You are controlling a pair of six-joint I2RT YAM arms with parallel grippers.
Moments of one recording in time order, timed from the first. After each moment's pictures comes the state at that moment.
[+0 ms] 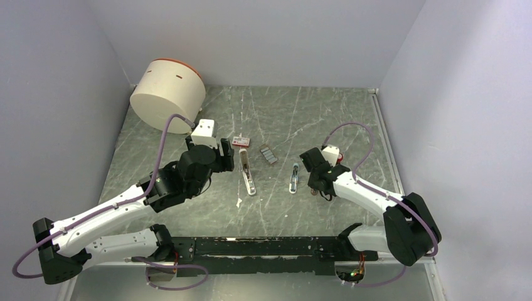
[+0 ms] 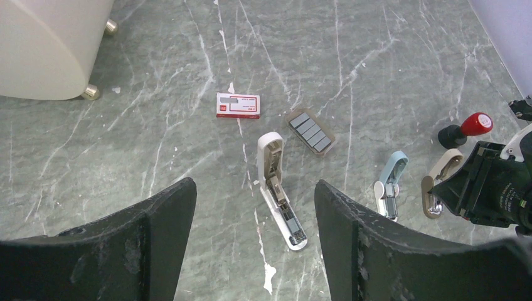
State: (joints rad) left arm -1.01 0.95 0.92 -0.39 -0.71 -0.48; right arm 0.56 1.26 0.61 -0.47 0.48 0.73
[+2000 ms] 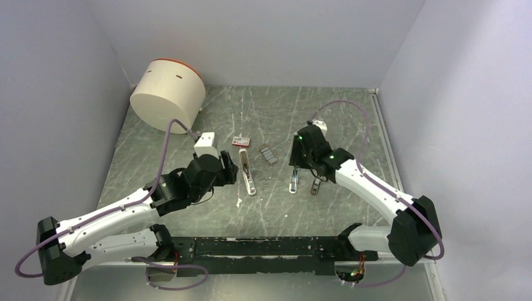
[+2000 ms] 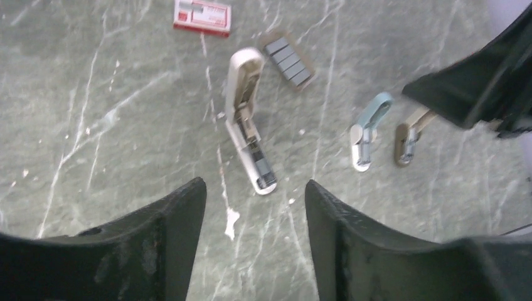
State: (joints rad) left arm -1.01 0.93 0.82 -0.43 -0.56 -0.74; right arm 0.57 1.24 0.85 -0.47 0.26 0.59
